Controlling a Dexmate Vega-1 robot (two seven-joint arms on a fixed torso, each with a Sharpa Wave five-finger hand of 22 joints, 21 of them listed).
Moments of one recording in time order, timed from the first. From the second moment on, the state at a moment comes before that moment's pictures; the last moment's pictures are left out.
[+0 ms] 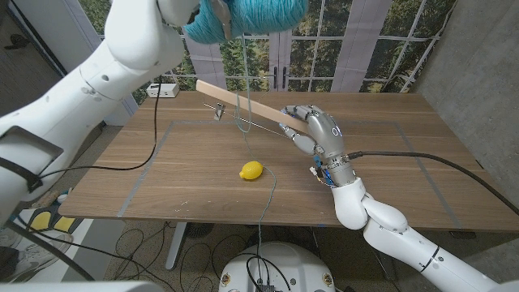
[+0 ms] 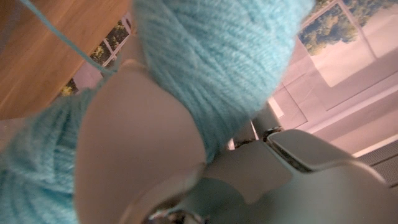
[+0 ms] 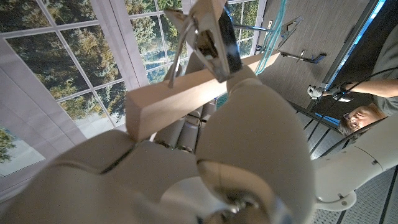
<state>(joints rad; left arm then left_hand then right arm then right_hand) 0.16 0.77 0.66 -2.37 1.19 0.74 -1.10 1.22 -0.04 0.18 -0.18 0.24 0.72 0.01 0.83 0.22 0.88 -0.06 0.39 0.82 0.99 0.14 0.61 0.39 0.76 -0.01 1.43 0.18 -1.15 -0.67 -0.56 -1.99 -0.74 0.15 -0.78 1.21 0.13 0.24 -0.09 0.30 0.72 0.07 0.47 0.46 0.76 -0.01 0.70 0.70 0.95 -0.14 0.49 1.18 0.45 -0.05 0.79 0.21</state>
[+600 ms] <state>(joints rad) 0.31 0.62 0.50 -2.16 1.54 0.55 -1.19 1.22 -0.04 0.18 -0.18 0.25 0.72 0.01 0.82 0.22 0.88 -0.07 0.38 0.82 0.99 0.14 0.61 0.39 0.76 -0.02 1.42 0.18 -1.16 -0.69 -0.54 -2.01 -0.73 0.26 -0.76 1.22 0.12 0.24 -0.09 0.30 0.73 0.06 0.47 0.47 0.77 -0.02 0.70 0.70 0.96 -0.14 0.49 1.18 0.44 -0.04 0.81 0.20</state>
